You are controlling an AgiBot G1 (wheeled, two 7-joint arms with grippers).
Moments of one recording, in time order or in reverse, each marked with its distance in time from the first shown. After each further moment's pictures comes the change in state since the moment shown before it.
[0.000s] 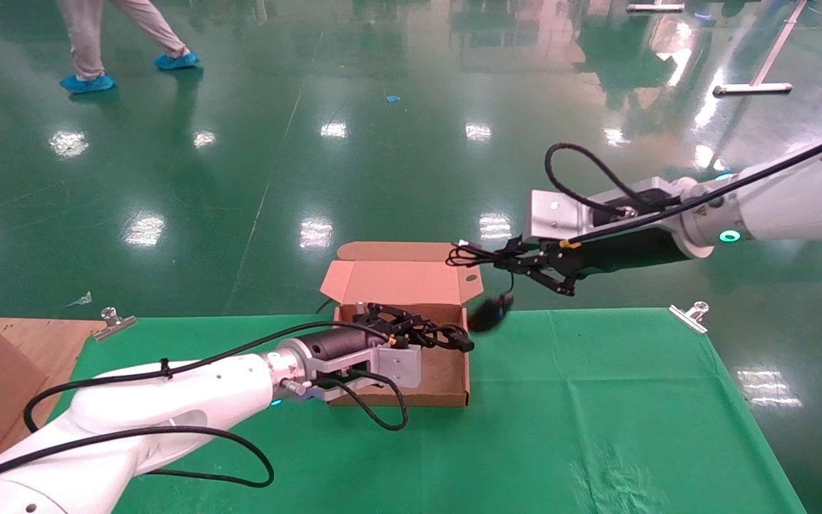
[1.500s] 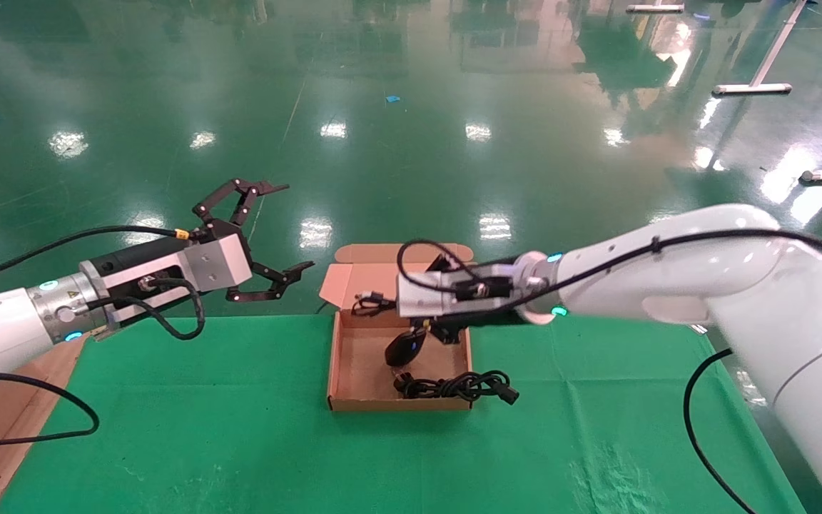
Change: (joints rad) left arm -0.108 -0.345 -0.068 0.059 -0.391 0.415 0.118; right arm -0.293 -0.110 -0.239 0.415 0.134 0.320 0.176
